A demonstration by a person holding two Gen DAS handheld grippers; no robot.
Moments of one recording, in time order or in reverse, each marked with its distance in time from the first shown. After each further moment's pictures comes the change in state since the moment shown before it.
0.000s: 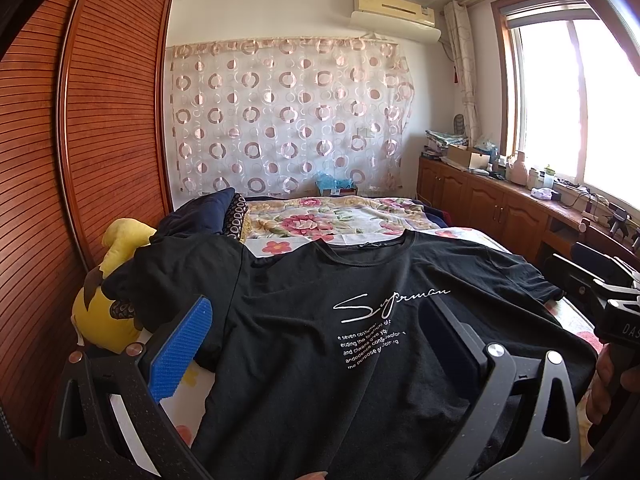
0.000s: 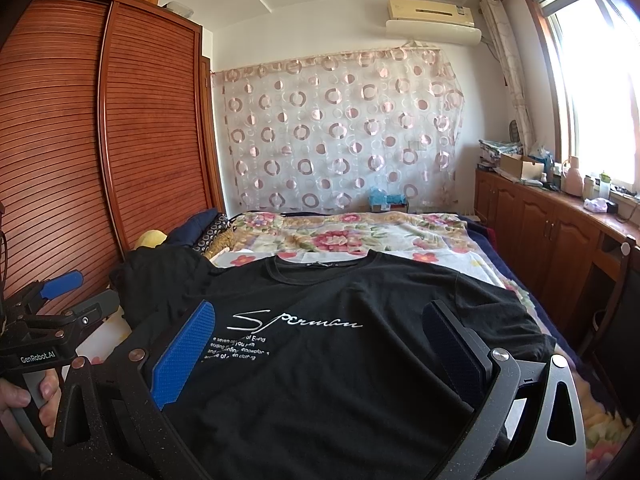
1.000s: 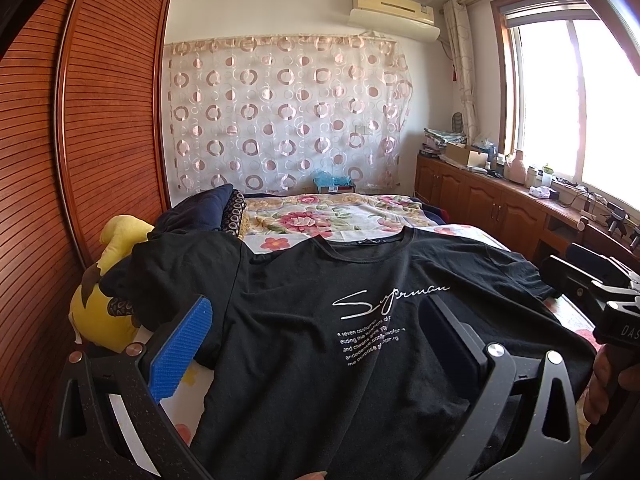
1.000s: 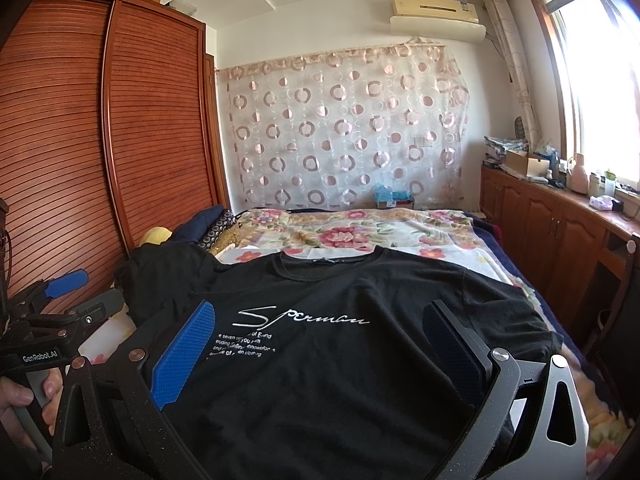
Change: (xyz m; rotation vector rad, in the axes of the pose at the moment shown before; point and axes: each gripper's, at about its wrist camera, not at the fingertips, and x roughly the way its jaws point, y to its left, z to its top) left arm 0.000 0.003 0.000 0.003 0.011 -0.001; right arm 0.007 -0.002 -0.001 -0.001 0.014 0.028
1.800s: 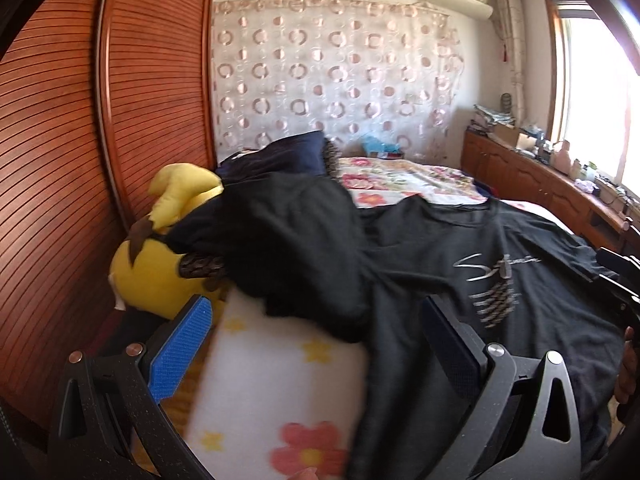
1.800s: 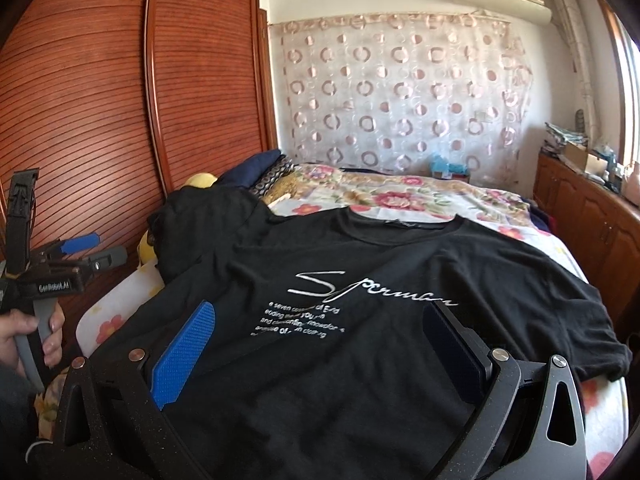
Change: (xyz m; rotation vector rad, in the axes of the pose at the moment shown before) left arm 0.027 0.126 -0.020 -0.066 0.139 0.128; right arm 0.052 -0.007 0.009 -0.099 0.160 0.169
